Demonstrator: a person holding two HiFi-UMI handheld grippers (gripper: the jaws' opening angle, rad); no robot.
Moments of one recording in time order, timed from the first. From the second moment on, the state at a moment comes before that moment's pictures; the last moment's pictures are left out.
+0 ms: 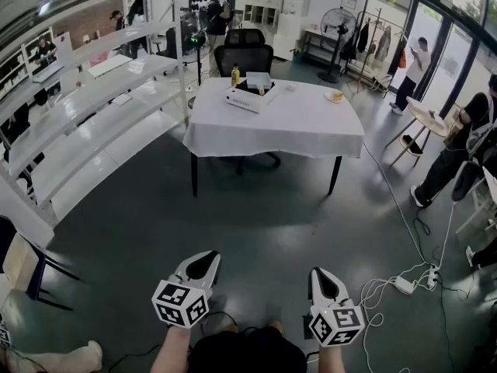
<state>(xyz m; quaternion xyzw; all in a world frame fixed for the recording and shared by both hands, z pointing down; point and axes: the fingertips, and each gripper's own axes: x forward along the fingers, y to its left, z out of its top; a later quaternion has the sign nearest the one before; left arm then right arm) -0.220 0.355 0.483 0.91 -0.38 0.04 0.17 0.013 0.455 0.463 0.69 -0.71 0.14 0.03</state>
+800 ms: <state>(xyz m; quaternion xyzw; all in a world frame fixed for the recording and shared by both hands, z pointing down) -0.240 0.356 0.481 0.92 -0.35 0.04 0.15 -0.032 0.445 0.480 0.69 -0.71 0.13 0.03</state>
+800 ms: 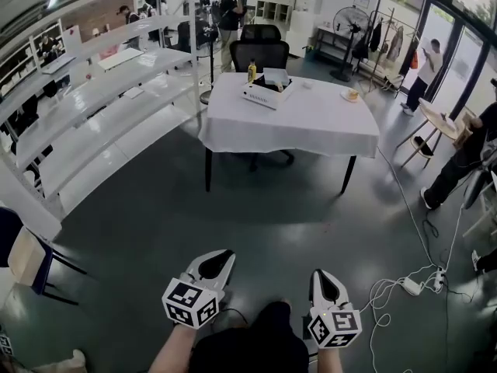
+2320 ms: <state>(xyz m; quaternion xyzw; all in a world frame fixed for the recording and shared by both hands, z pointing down) -0.129 0.158 0.487 0.90 -0.41 0.05 0.14 0.087 0.212 0.488 0.63 -0.76 0.14 0.04</state>
